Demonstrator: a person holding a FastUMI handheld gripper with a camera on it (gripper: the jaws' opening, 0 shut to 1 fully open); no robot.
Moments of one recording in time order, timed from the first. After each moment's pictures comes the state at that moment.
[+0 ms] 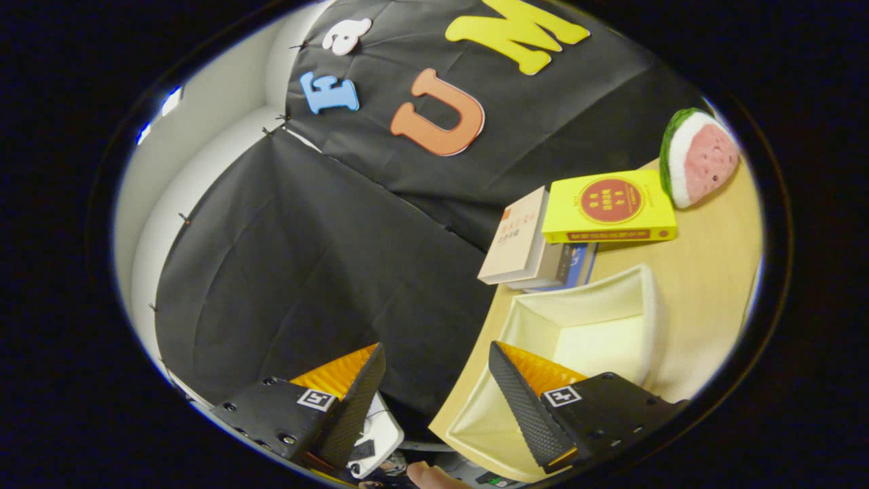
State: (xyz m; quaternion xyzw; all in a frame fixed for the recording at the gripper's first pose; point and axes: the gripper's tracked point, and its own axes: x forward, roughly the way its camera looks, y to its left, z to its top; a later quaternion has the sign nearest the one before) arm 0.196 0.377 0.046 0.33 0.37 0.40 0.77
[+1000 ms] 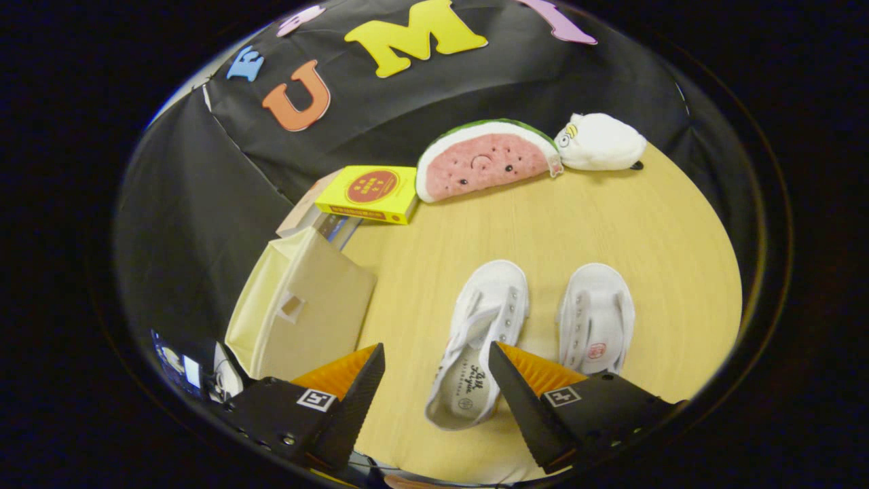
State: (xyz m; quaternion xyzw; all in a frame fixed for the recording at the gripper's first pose) arm 0.192 0.064 -0.115 0.12 0.49 0.16 0.85
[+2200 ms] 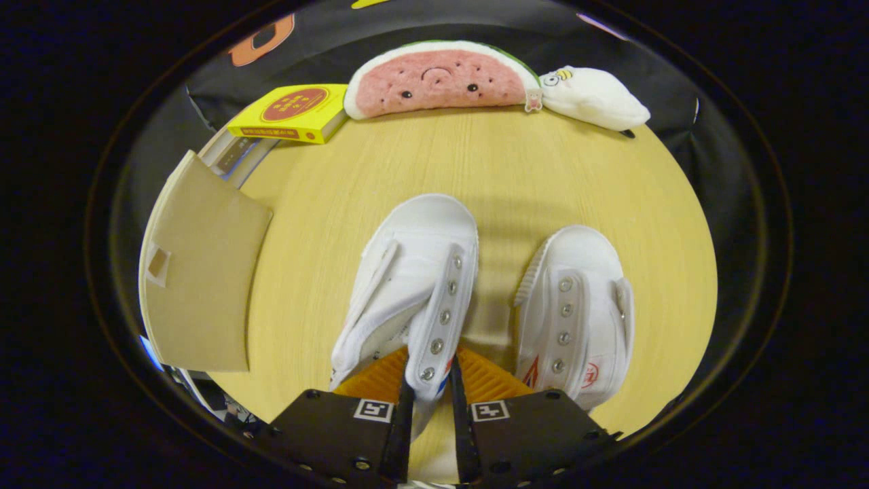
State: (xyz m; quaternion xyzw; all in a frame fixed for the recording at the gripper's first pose) arm 0.217 0.040 -0.210 0.00 0.60 0.06 0.80
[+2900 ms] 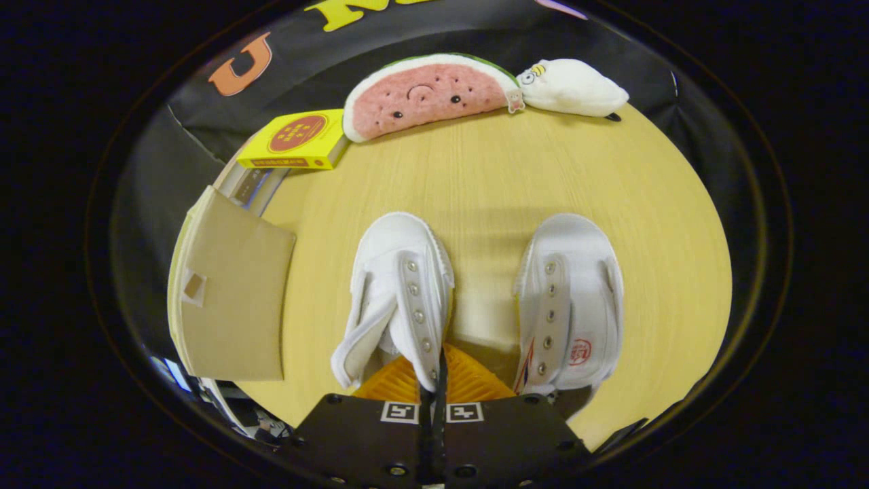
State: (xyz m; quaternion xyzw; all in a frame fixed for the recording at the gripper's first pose) arm 0.204 0.051 -0.183 0.11 0.59 0.09 0.80
